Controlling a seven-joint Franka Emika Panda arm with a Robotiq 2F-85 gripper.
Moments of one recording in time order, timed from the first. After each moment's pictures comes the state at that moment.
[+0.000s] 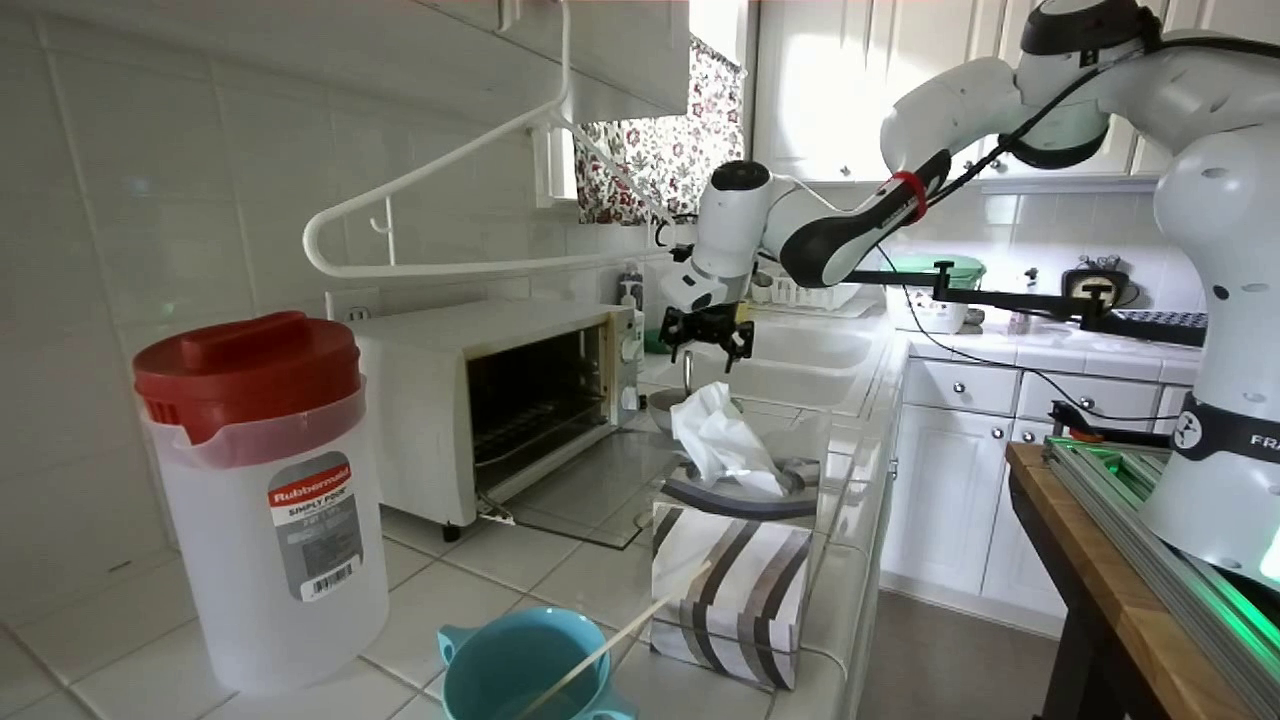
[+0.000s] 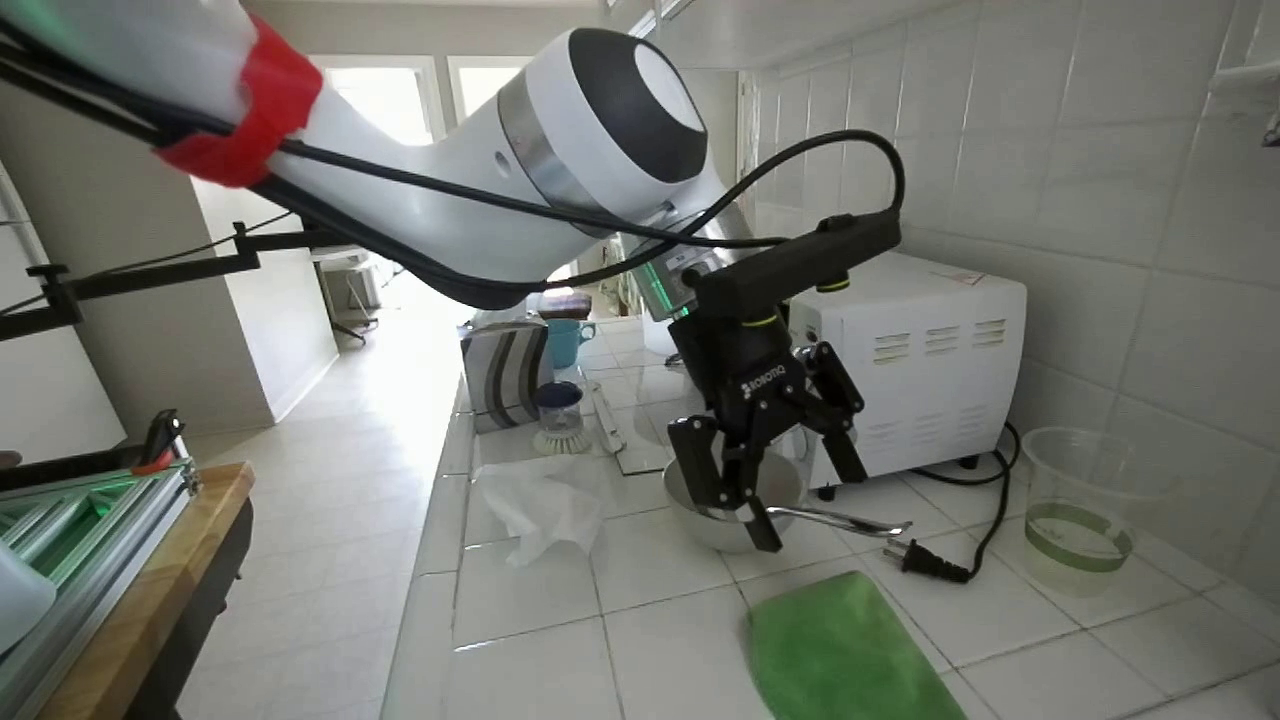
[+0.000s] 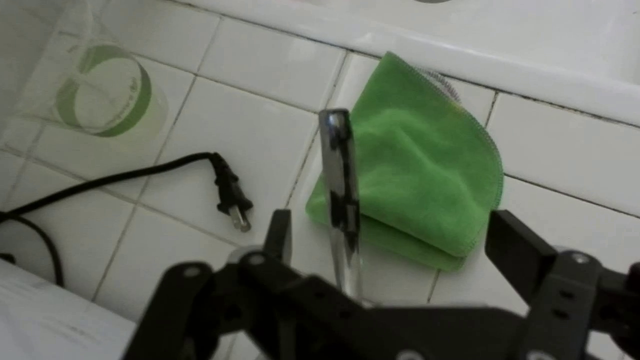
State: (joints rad) arm 1.77 -1.00 -1.91 -2.08 -1.81 2.01 -0.95
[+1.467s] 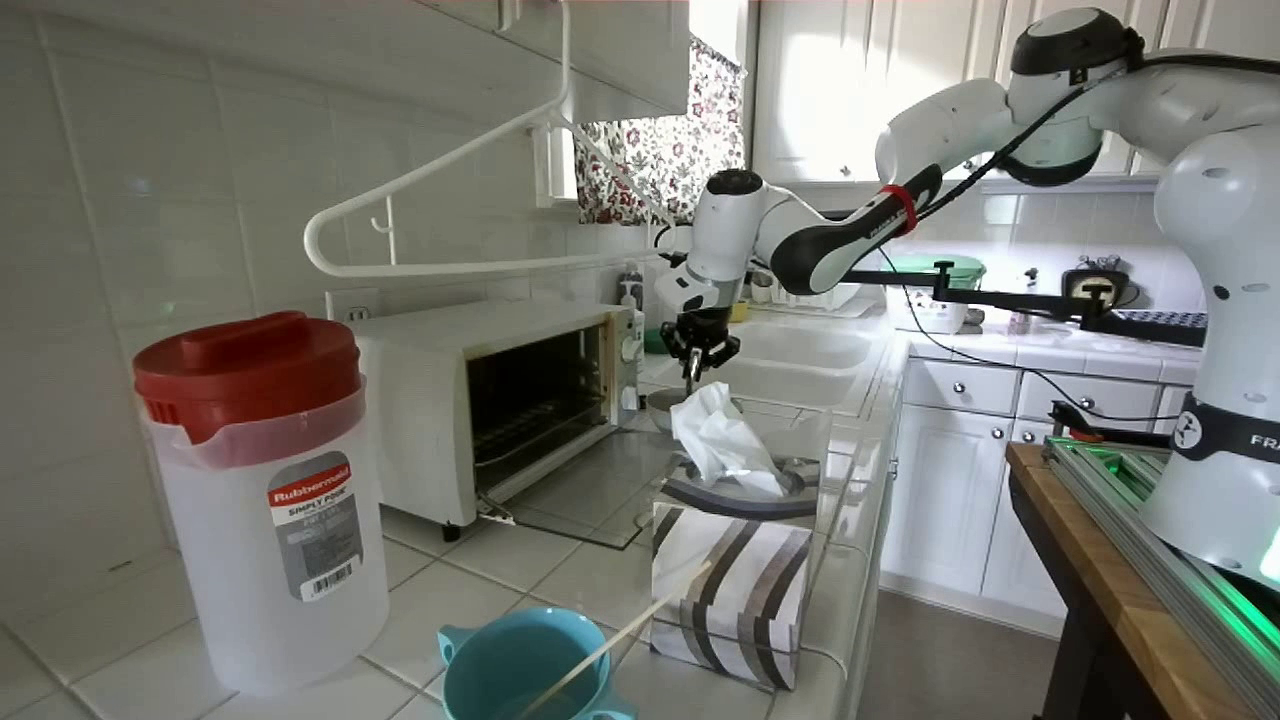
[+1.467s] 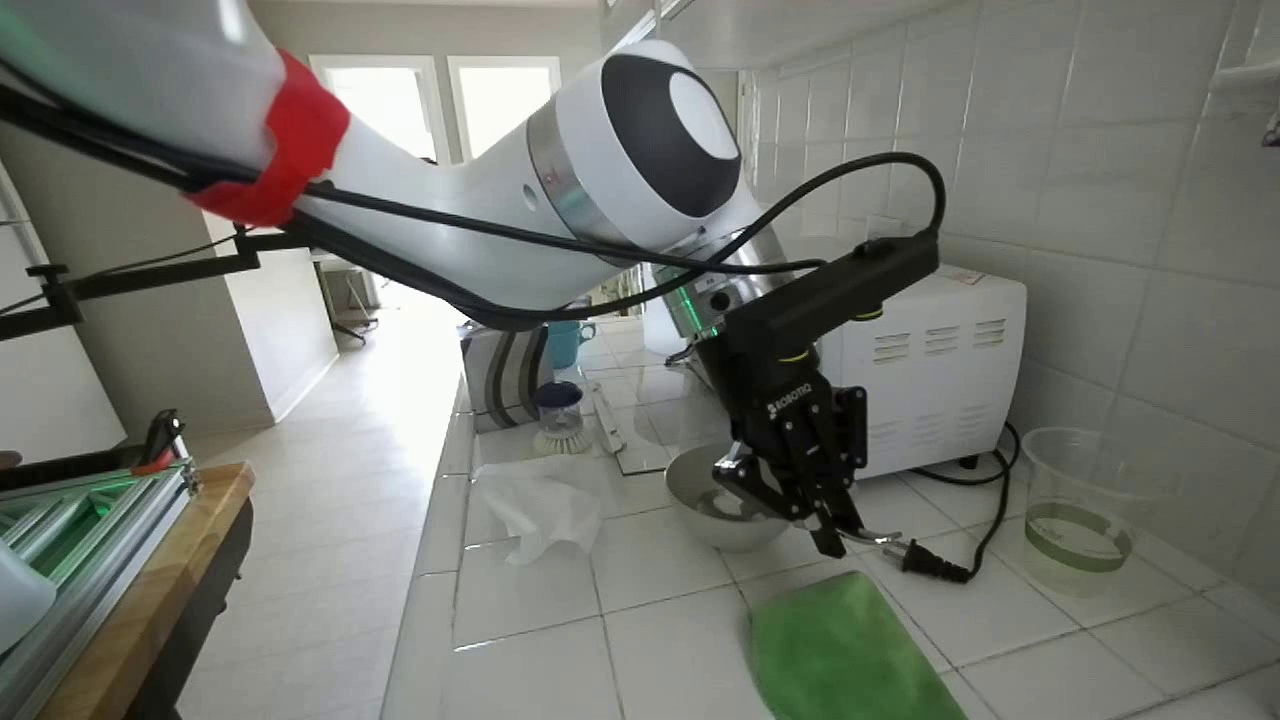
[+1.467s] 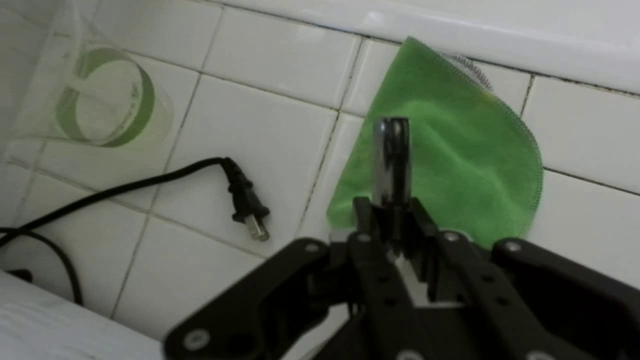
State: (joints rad) arm 1.78 -1.07 -1.93 -2.01 -1.81 2.05 -0.95
